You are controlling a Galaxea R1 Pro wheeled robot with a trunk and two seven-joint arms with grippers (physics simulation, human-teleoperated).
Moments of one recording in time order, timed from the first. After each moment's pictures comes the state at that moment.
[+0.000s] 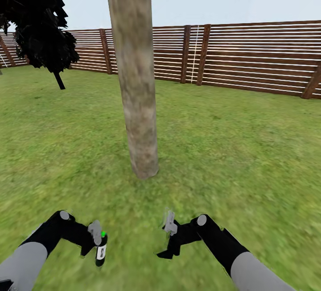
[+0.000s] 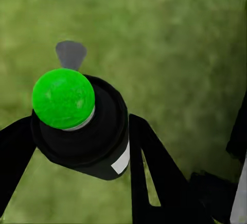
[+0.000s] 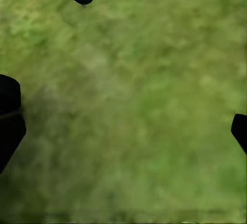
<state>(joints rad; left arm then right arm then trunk) -0.71 0.21 0.16 -0.48 -0.87 -0.03 -1.25 -0.62 0.02 0.45 -0.69 0.36 0.08 0.94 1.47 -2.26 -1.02</state>
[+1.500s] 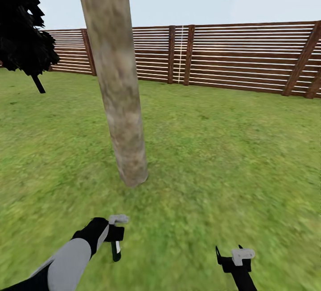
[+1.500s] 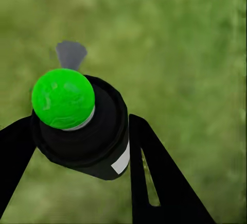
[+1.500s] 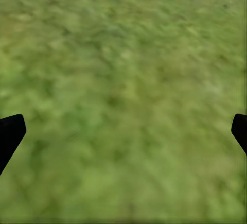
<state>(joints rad) -0.78 -0.08 0.64 -0.25 -0.69 0.47 -0.21 -0.44 -0.07 -0.14 -0.13 0.23 -0.69 -0.08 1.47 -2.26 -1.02</state>
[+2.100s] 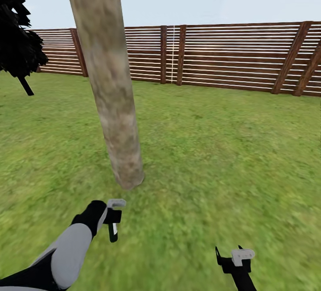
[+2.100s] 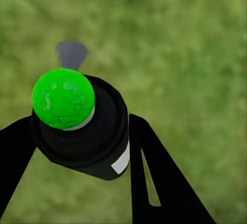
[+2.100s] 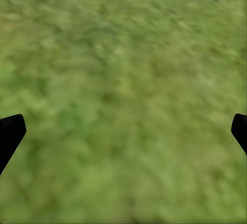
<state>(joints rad) -0.85 -0.09 0.63 -0.35 -0.71 0.56 -0.22 -0.44 -0.07 -0.14 -0.13 0.23 -0.69 -0.08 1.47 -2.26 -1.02</state>
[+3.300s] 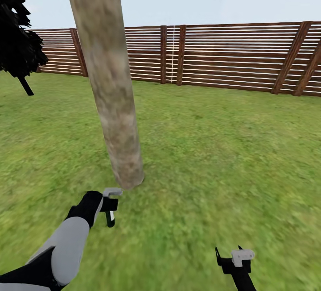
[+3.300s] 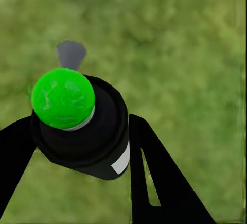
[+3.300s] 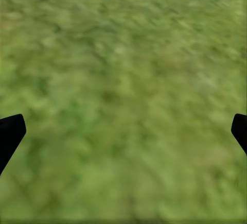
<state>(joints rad) -0.87 -0.08 0.58 -0.46 -0.70 0.57 -0.27 -0.44 -0.07 -0.14 -0.13 0.23 -0.69 -0.08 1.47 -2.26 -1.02</state>
